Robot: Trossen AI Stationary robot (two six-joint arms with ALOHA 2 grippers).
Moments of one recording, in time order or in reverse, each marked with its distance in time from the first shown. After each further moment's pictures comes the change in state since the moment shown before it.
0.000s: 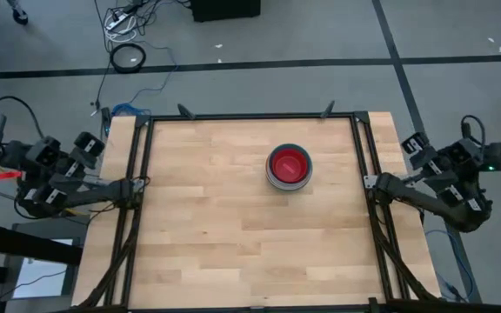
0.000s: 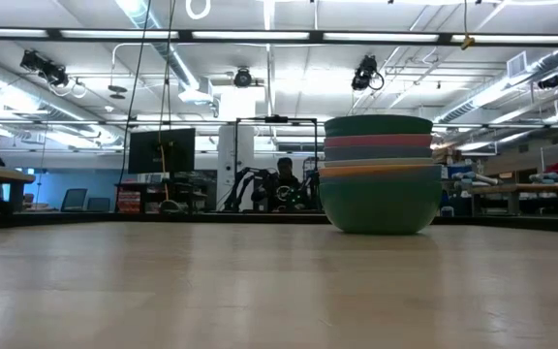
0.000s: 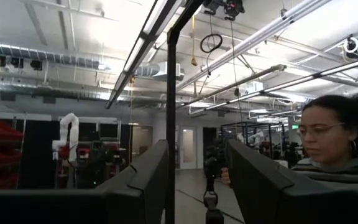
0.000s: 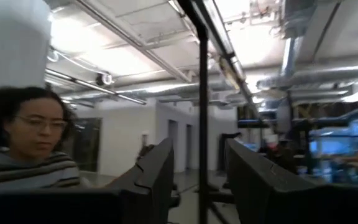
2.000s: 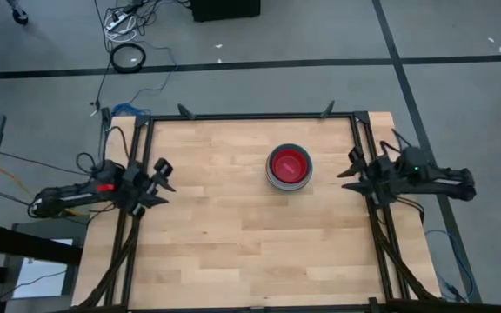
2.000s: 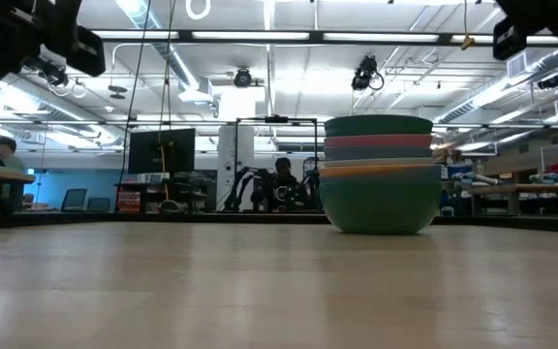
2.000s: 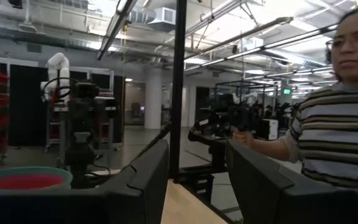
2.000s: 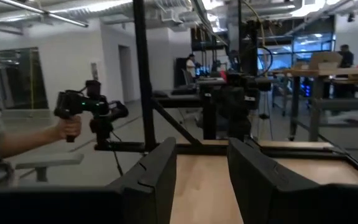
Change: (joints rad) left arm 0.000 0.001 -0.767 0.578 0.081 0.040; right arm 0.452 0.010 -0.412 -0.164 0.549 -0.474
